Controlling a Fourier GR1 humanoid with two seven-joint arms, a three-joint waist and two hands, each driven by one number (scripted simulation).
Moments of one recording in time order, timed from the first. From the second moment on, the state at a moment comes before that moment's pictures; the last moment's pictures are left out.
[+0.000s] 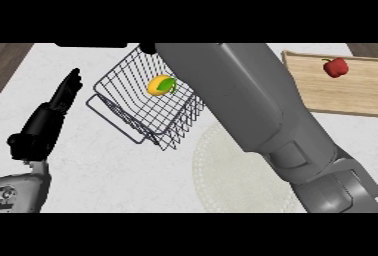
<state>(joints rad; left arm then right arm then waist) -0.20 0.27 0.09 -1.58 -0.14 -0.11 0.01 -1.52 -0.01 0.15 -0.77 0.59 0.19 1.04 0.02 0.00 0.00</state>
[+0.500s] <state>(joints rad) -0.20 0.27 0.10 -1.58 -0.15 -0.11 0.00 -1.53 -0.02 0.06 -0.82 0.60 -0.09 1.02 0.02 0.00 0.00</state>
